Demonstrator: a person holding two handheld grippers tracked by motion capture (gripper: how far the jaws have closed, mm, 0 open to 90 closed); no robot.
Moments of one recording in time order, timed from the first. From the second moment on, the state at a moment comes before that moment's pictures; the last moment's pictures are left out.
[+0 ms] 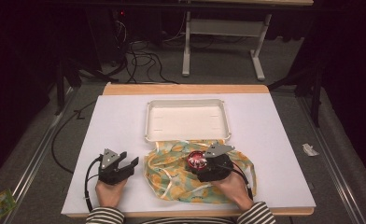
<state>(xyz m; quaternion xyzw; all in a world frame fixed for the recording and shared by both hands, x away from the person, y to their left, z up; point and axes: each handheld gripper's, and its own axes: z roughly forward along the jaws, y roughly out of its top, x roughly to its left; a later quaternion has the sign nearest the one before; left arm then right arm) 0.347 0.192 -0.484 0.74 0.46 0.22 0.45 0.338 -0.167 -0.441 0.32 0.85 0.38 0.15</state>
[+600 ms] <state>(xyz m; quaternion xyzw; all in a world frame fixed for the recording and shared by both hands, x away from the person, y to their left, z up) 0.347 0.192 -0.484 0.74 0.46 0.21 0.45 0.338 -0.166 -0.444 0.32 0.86 0.38 0.15</state>
